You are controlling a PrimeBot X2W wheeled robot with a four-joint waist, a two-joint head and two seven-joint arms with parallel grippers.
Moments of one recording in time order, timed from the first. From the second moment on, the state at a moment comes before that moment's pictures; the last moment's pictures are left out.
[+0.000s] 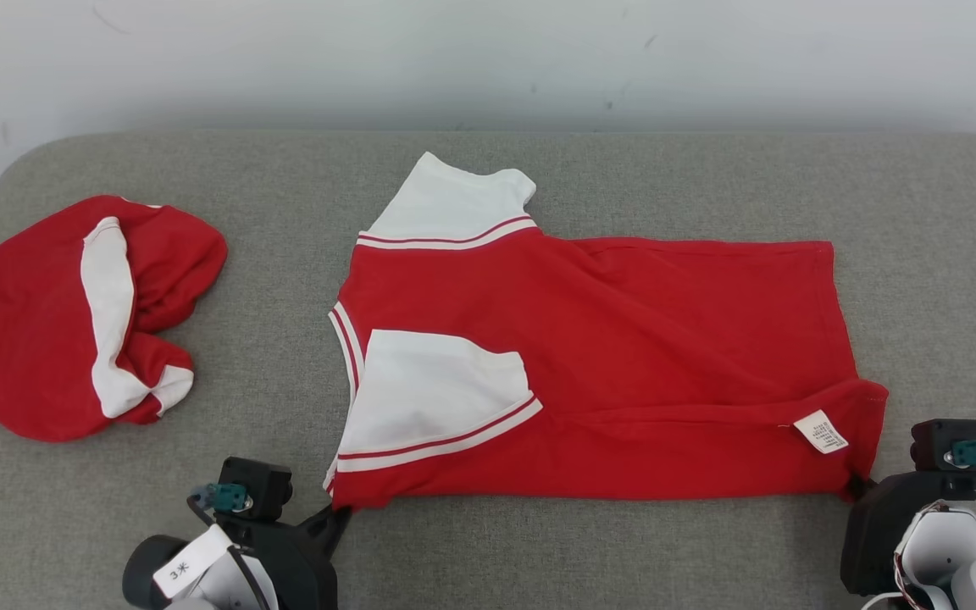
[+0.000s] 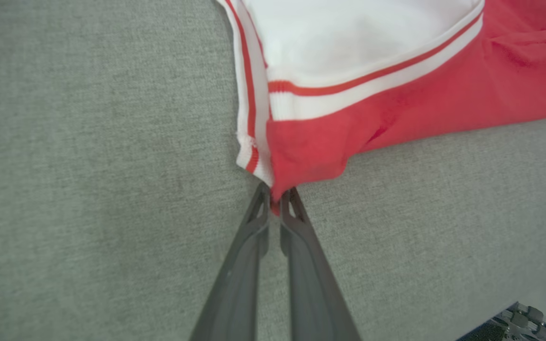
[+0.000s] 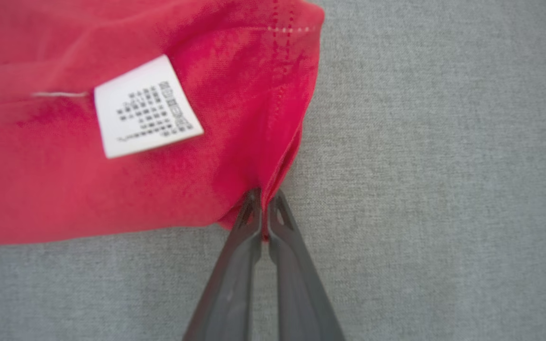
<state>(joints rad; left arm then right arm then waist) -0.30 0.32 -0.64 0.33 -0.55 0.01 0.28 -0.13 -0.25 0.02 0.35 0.35 -0.07 0.42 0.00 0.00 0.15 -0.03</state>
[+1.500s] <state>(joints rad) -0.02 0.51 -0.60 0.03 -0.70 0.05 0.46 0.33 -0.25 -0.13 -0.10 0.53 -0.10 0.62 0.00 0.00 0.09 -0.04</state>
